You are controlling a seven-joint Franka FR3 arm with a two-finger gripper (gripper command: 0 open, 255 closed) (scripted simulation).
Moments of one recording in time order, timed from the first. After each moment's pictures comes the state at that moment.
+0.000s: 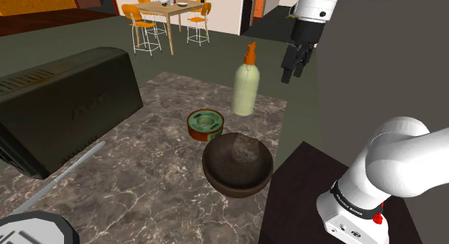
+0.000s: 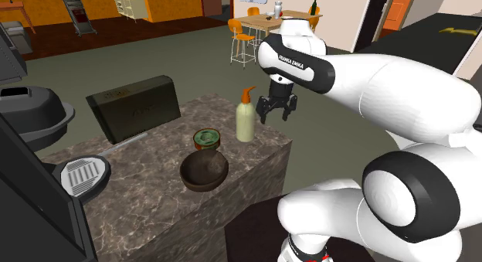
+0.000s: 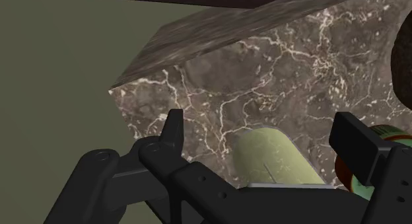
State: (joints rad) arm 0.02 -0.74 -0.06 -2.40 0.07 1.62 -0.09
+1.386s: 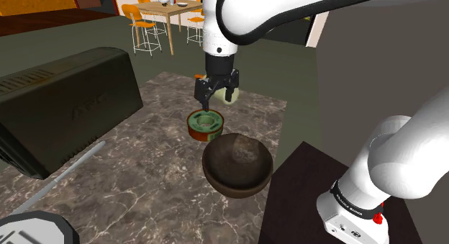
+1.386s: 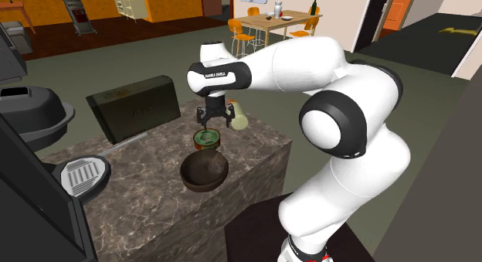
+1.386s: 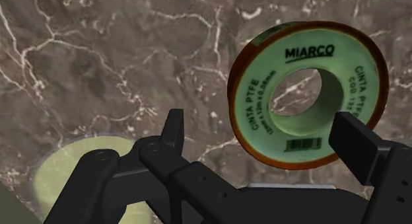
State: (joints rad) arm 0.10 -0.23 0.29 -2.17 0.12 1.93 0.37
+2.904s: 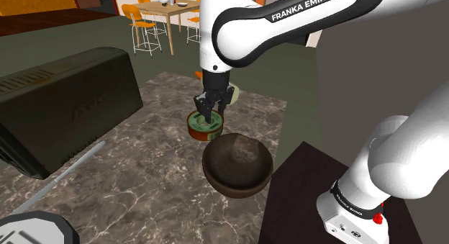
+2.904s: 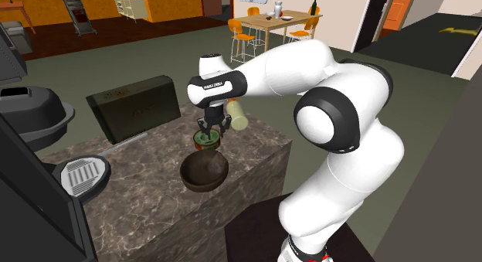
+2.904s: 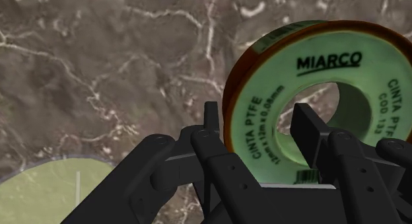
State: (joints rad) arm 0.11 -0.18 0.30 -2.23 0.11 2.04 0.39
